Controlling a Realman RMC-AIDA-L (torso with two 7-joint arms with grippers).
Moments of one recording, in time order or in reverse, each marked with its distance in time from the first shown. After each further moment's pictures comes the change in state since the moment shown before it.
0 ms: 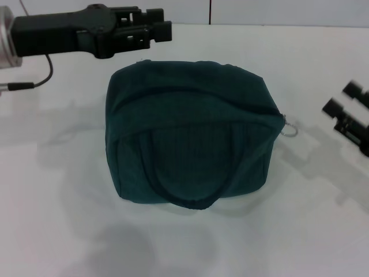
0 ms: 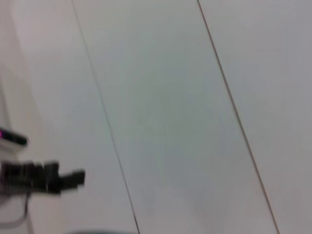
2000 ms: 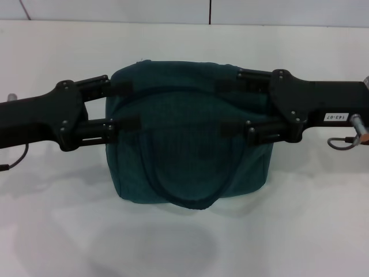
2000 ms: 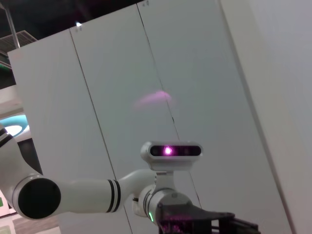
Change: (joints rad) left arm 0.214 -0.026 0.003 -0.075 -0.039 0.150 0.288; right arm 0.333 -0.062 0.023 -0.345 -0.514 -0.046 0.591
